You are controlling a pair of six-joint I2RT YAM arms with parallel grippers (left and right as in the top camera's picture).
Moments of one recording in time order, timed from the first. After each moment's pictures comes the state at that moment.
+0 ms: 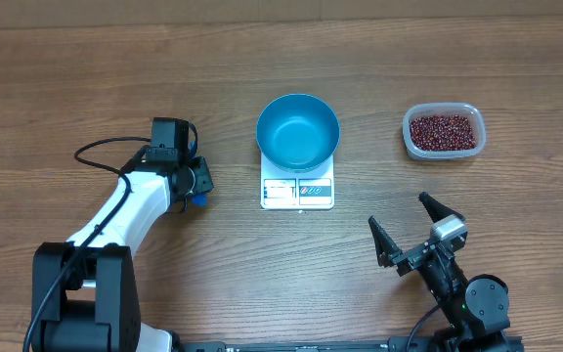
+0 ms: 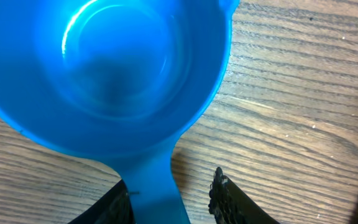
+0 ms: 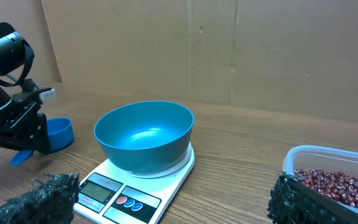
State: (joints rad) left arm -0.09 1.66 0.92 -0.47 -0.01 -0.39; right arm 0.27 0.01 0.02 -0.02 -0.19 0.04
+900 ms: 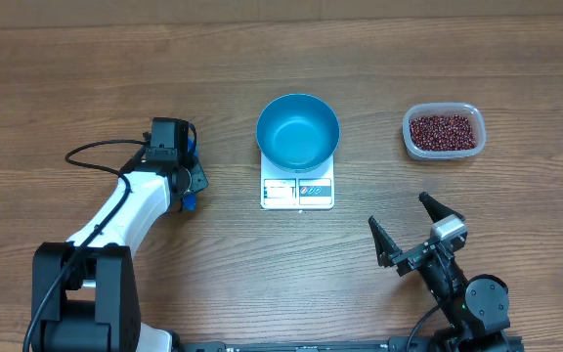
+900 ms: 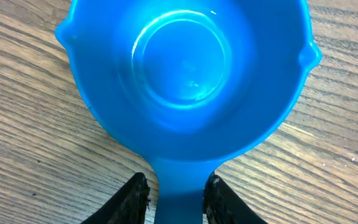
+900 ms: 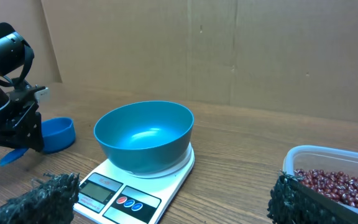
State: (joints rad) left arm -0.09 1.66 0.92 -0.47 -0.12 -0.47; right arm 0.27 0.01 0.02 -0.02 -0.19 0.04
